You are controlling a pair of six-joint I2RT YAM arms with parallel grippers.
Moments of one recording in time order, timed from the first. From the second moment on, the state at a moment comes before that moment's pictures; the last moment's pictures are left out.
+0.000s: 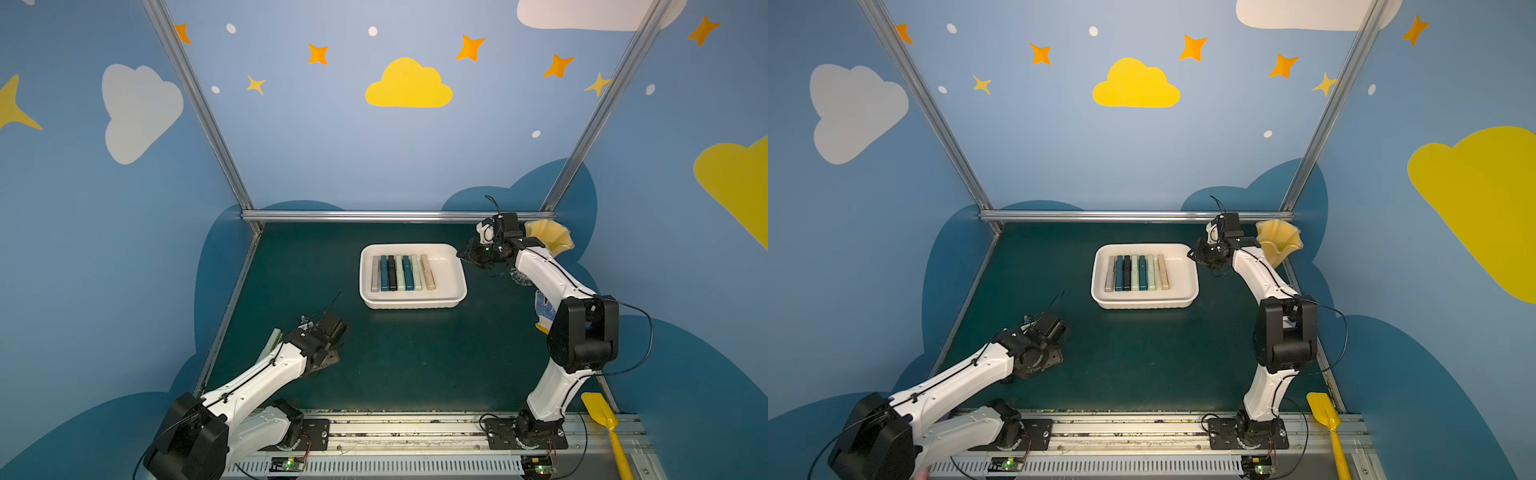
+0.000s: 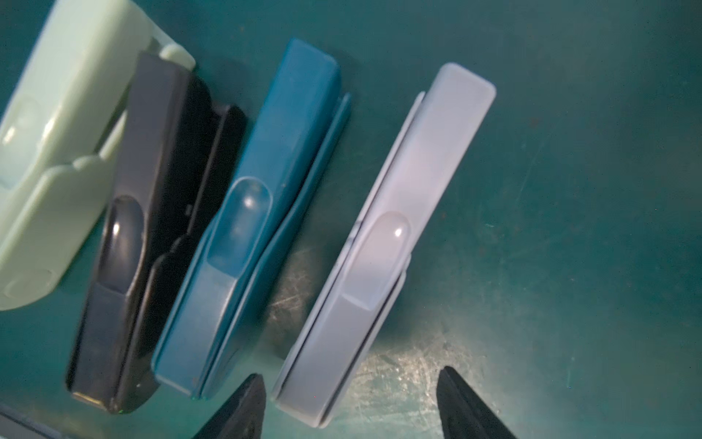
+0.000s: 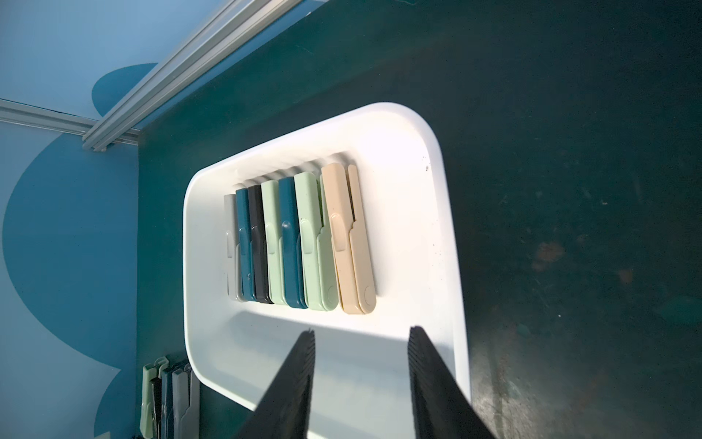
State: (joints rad) left arm -0.54 1.10 0.56 -0.84 -0.32 -0.97; right arm 0.18 1.81 1.51 -0.60 -0.40 0.45
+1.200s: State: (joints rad) left arm -0.54 1.30 0.60 -0.69 -0.32 -0.95; right arm 0.19 1.81 1.51 -0.61 -0.36 0.46
